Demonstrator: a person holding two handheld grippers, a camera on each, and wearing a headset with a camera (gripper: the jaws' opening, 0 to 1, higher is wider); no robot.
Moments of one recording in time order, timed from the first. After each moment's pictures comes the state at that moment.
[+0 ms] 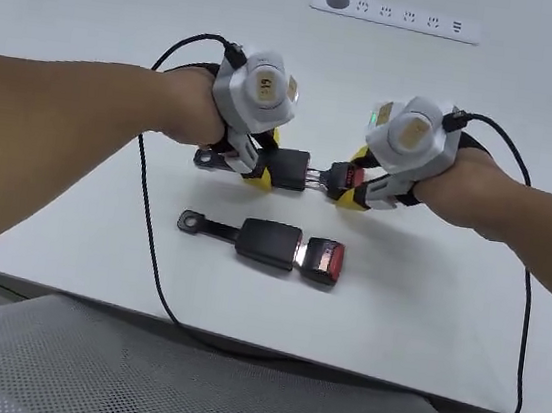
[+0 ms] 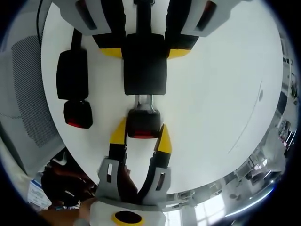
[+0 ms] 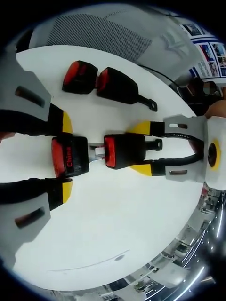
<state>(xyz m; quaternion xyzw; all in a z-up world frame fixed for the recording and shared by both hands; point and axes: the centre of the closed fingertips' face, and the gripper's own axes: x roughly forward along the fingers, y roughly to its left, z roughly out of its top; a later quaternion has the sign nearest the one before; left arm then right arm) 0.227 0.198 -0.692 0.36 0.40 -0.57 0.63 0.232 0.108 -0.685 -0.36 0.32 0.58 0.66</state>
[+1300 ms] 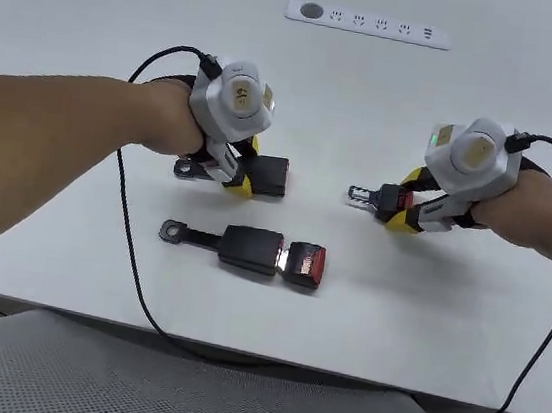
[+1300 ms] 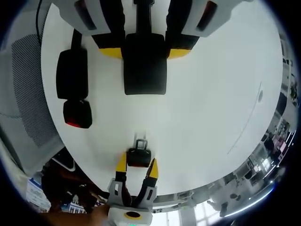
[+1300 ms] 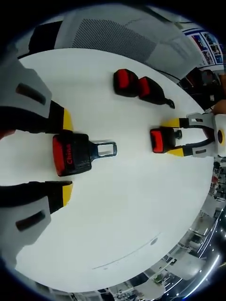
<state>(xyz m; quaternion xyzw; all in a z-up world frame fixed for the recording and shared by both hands) 0.227 0.196 -0.693 0.36 0.40 -0.56 0.63 0.239 0.011 -0.690 -0.35 0.37 0.53 0.68</state>
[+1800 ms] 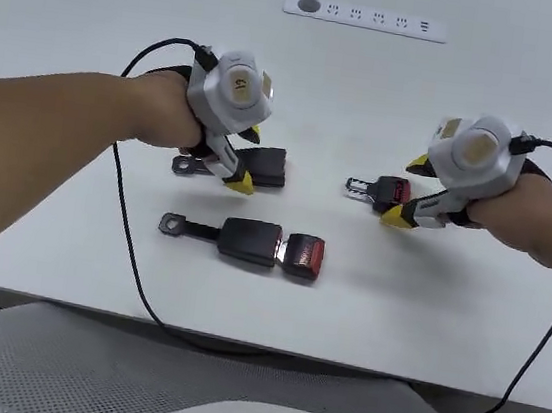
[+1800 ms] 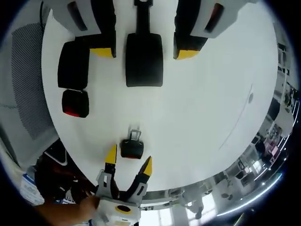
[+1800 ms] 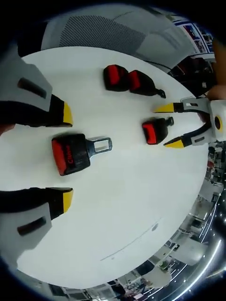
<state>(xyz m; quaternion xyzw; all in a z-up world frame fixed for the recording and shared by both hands) 0.228 0.190 -0.664 0.34 0.38 -0.52 0.69 0.231 0.011 -0.674 -0.32 0.35 0.49 0.73</state>
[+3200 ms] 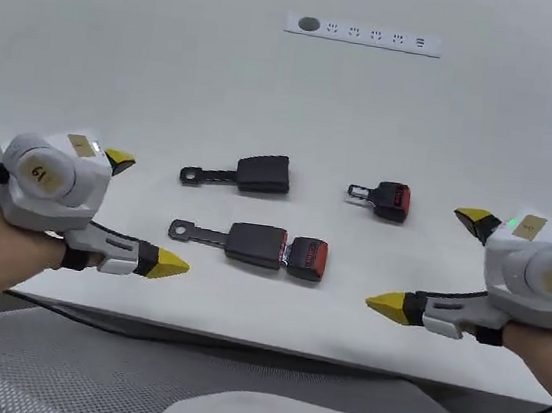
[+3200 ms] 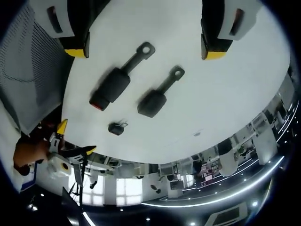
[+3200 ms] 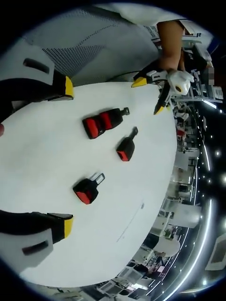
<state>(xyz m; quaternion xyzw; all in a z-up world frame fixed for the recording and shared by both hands) 0.113 0.290 -0.624 0.15 0.34 -0.35 0.86 0.121 0.007 -0.615 -0.18 0.29 0.42 0.84</state>
